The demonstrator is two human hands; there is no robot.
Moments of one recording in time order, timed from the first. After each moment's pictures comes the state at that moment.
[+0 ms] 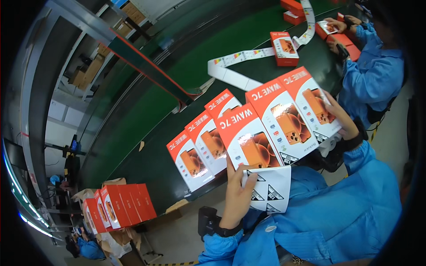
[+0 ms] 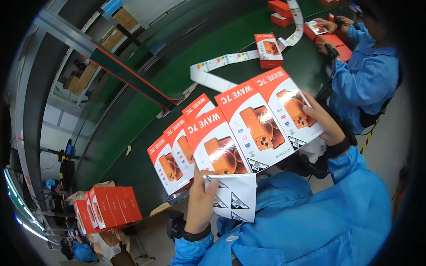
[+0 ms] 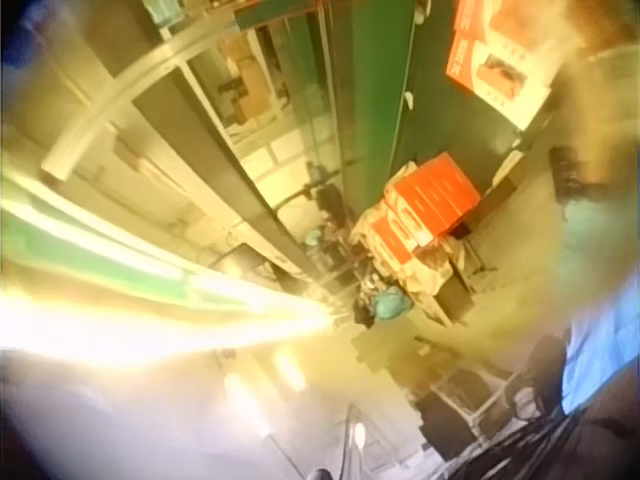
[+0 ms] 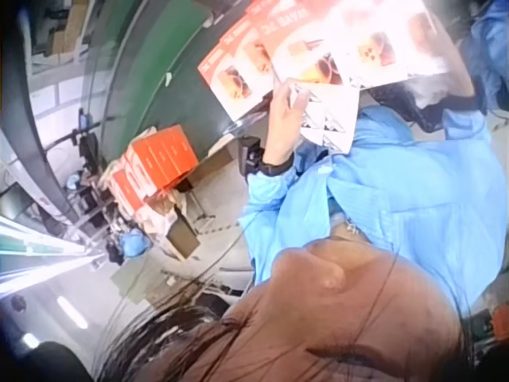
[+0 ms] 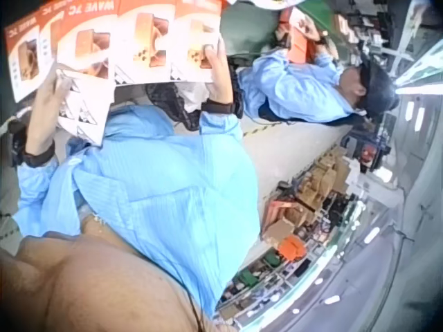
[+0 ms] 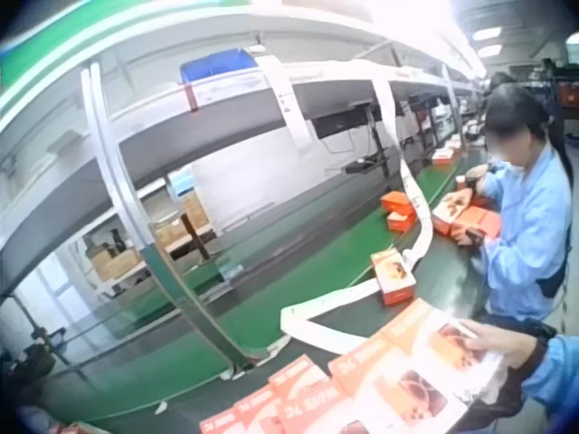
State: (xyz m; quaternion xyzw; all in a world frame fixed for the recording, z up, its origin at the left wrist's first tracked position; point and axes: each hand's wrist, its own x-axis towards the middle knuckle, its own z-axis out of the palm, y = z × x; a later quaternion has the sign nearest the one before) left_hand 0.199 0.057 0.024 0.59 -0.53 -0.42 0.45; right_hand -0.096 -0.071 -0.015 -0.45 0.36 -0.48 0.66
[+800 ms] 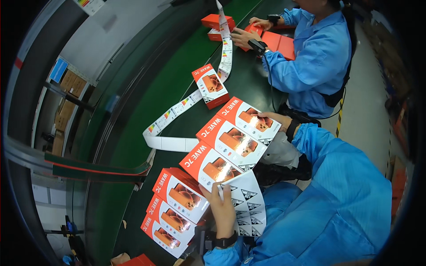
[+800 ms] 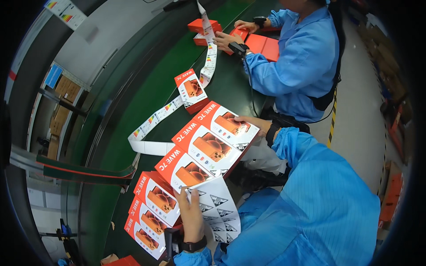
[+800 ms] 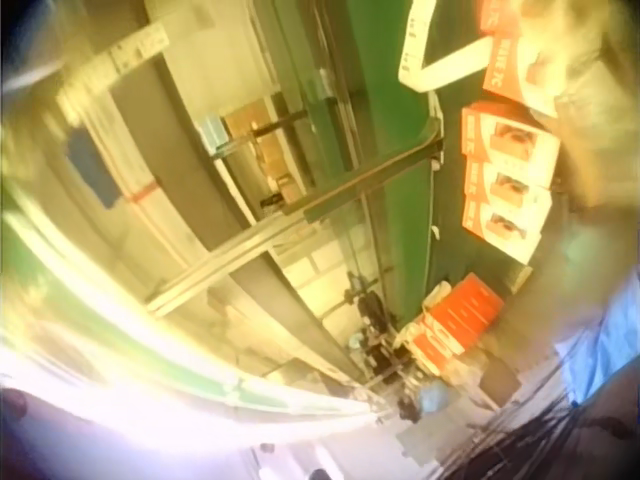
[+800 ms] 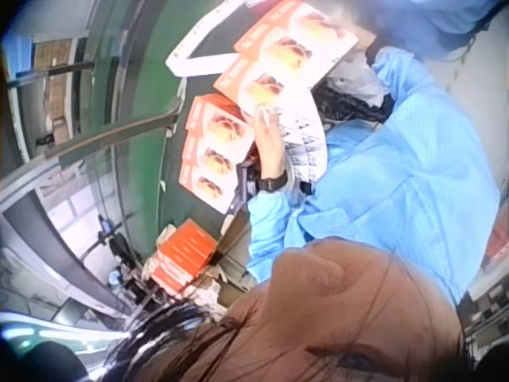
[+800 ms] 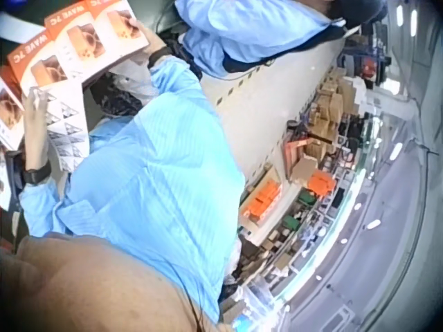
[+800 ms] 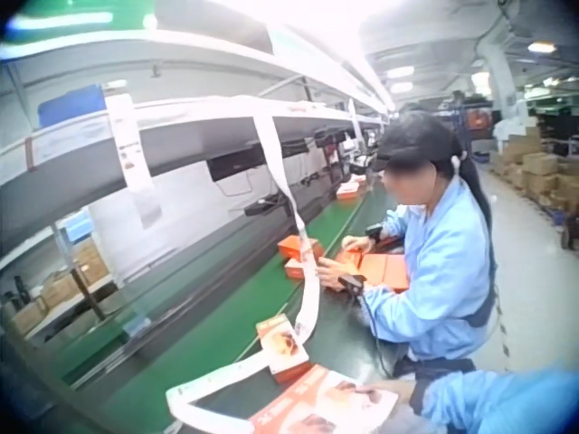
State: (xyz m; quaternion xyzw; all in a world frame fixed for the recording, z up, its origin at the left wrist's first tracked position) left_hand 0.098 -0.054 -0.016 0.61 -0.62 -0.36 0.35; right_hand -0.189 -0.186 -0.145 -0.16 0.29 -0.45 0.83
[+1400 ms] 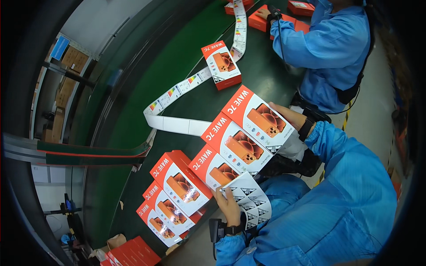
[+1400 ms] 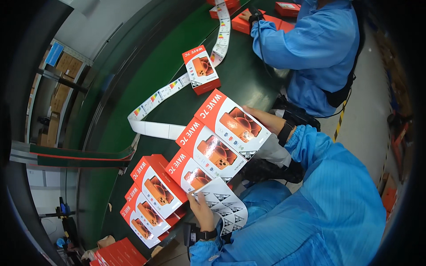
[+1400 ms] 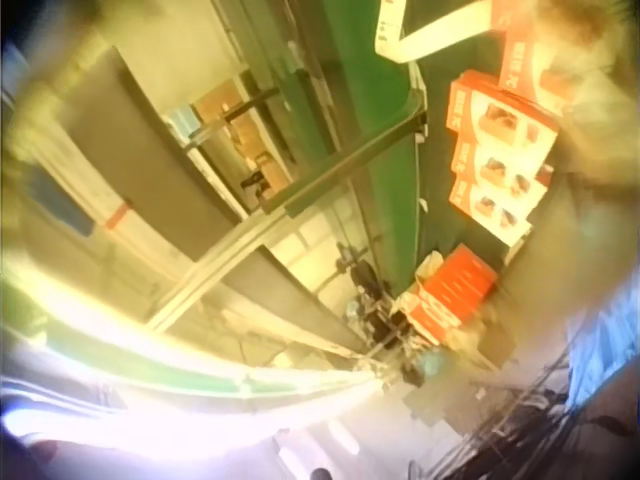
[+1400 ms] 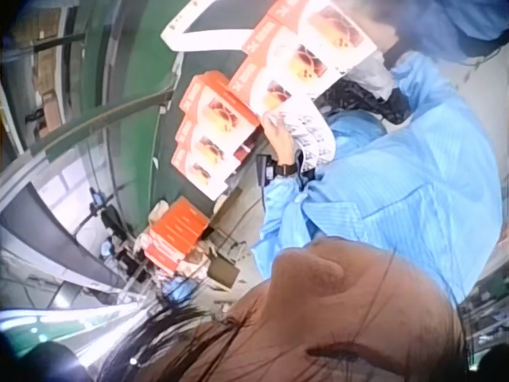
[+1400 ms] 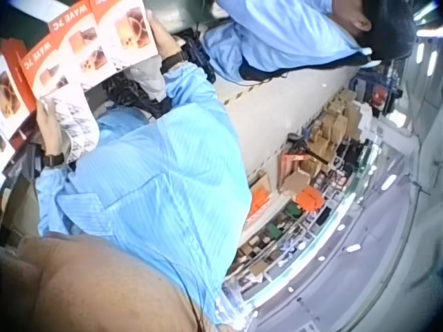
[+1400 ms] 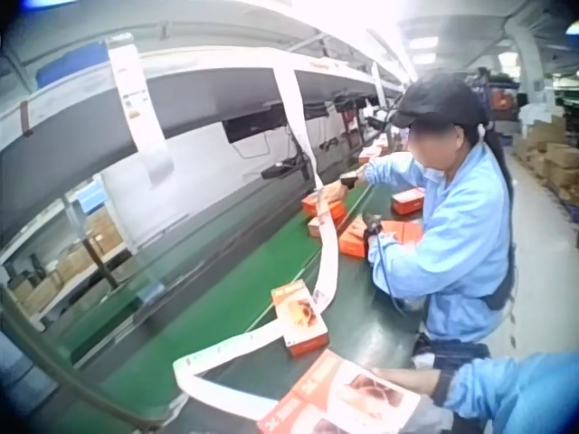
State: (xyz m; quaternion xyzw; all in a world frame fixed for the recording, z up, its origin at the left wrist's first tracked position) left_hand 0.106 -0.031 -0.100 0.65 -0.50 -0.37 0.44; right_hand -0.164 -0.175 -0.089 -0.31 0.31 -0.39 0.81
